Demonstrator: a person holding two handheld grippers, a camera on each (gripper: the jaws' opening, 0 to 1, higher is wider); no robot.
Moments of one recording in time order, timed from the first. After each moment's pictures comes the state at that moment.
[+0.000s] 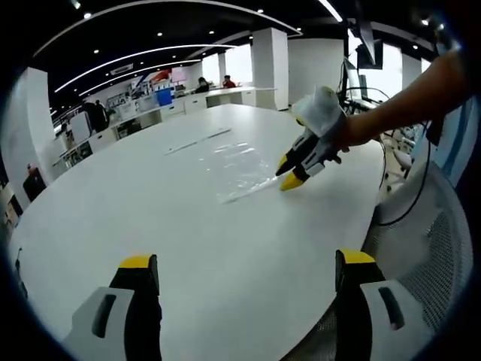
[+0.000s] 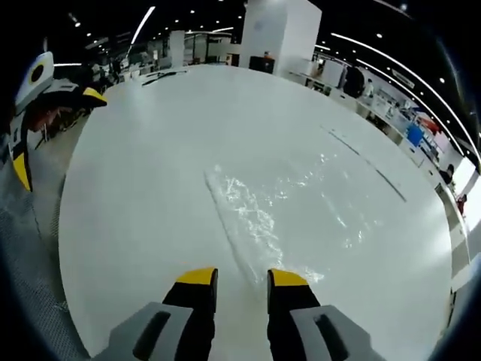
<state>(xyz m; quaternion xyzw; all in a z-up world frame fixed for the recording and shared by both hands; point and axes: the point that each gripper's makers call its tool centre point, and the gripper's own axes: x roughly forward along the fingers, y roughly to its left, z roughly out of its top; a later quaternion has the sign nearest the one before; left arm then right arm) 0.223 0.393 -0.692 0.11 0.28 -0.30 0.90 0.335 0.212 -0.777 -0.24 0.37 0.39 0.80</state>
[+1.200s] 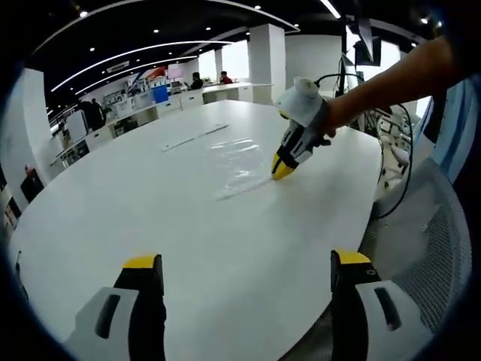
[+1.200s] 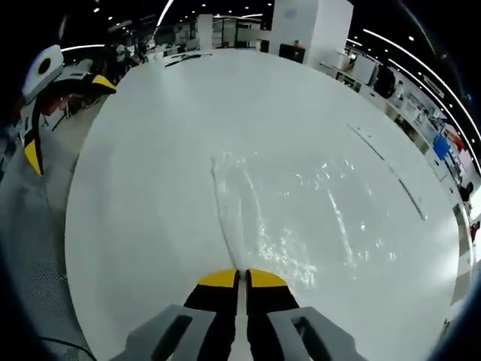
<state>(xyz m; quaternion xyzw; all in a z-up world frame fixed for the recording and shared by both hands) 0.224 0.394 -0.696 0.11 0.29 -0.31 0.90 0.340 0.212 -0.783 -0.29 0.40 0.46 0.74</state>
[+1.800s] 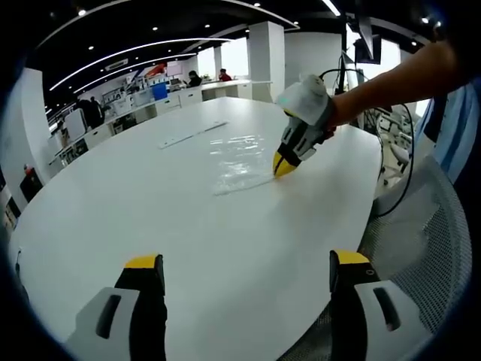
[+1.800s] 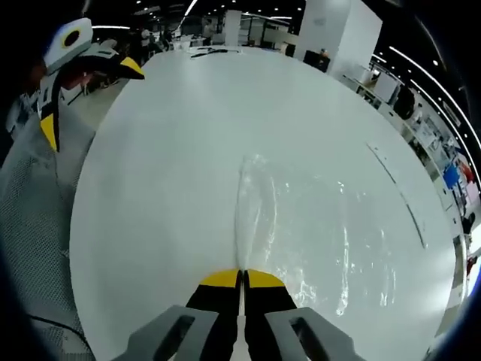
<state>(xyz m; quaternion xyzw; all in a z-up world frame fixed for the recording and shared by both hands) 0.223 0.392 -0.697 0.11 0.30 -0.31 0.89 0.329 0.221 -0.775 -0.34 0.36 0.51 0.70</state>
